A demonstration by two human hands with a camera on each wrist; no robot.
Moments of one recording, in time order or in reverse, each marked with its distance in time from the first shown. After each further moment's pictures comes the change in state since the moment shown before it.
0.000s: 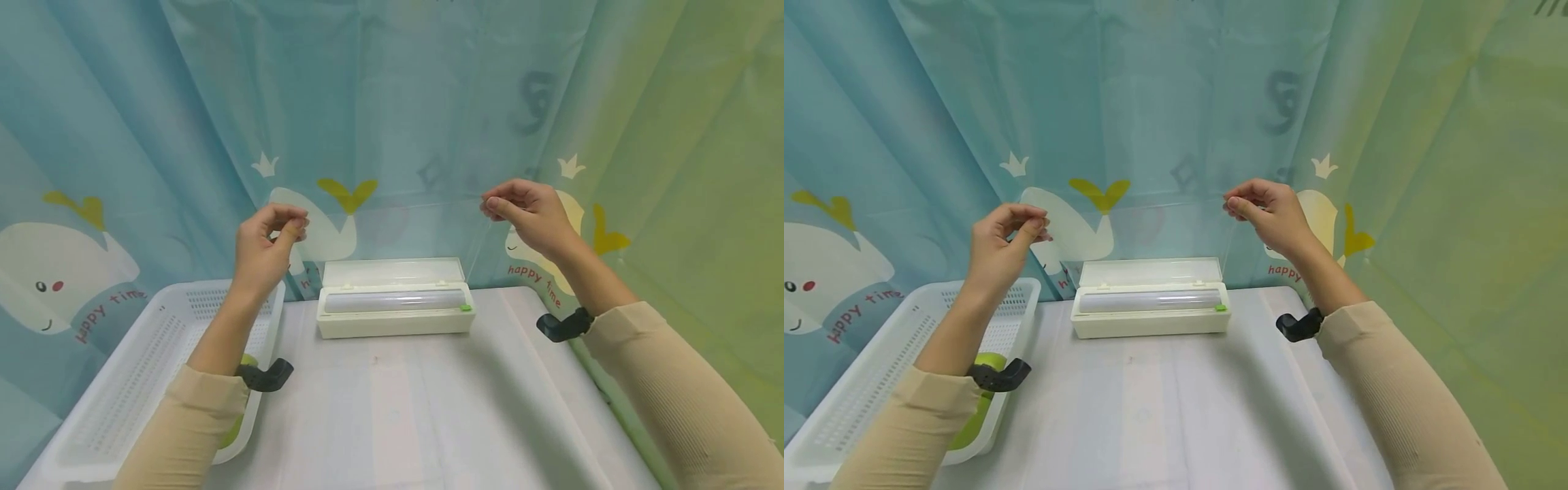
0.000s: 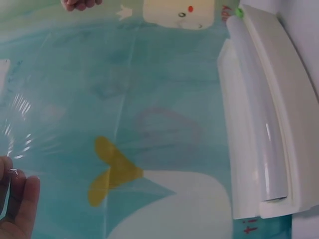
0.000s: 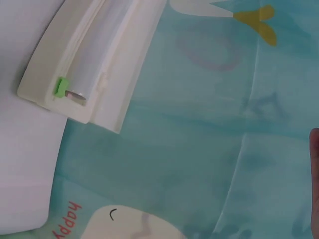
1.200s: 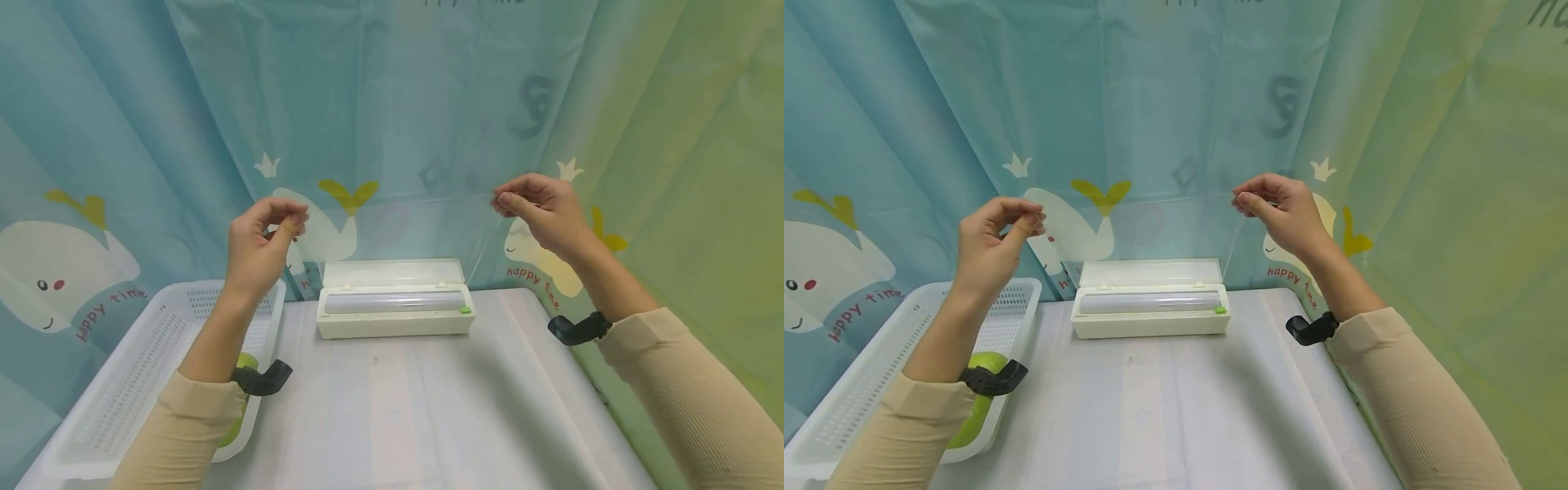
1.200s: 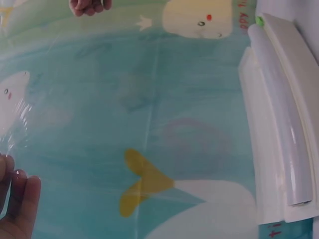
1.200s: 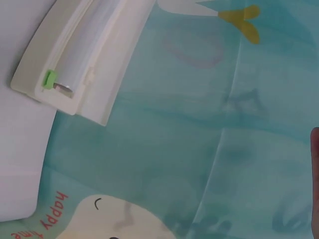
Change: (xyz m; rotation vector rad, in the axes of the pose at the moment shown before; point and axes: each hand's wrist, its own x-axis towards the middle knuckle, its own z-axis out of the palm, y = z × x) left_hand 0.001 0.021 0.000 -0.014 0.022 0.102; right_hand -0.006 -0.012 -0.016 0.118 0.000 -0.129
